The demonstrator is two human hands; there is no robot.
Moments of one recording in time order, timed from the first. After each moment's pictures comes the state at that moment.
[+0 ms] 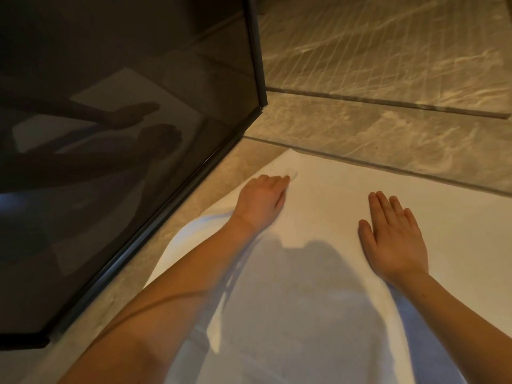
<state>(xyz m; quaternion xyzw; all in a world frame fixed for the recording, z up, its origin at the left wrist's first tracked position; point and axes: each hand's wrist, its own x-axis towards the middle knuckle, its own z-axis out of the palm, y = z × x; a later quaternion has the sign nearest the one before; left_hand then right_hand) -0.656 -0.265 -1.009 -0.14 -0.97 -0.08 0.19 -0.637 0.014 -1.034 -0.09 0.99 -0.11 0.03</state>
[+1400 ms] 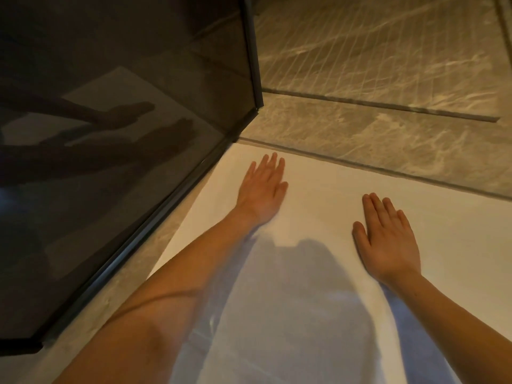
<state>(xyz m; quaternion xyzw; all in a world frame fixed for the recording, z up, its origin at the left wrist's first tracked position) -0.681 -0.262 -1.013 -0.05 -1.00 -0.06 -0.01 -0.636 0.013 -1.030 -0.09 0.99 -0.10 0.04</state>
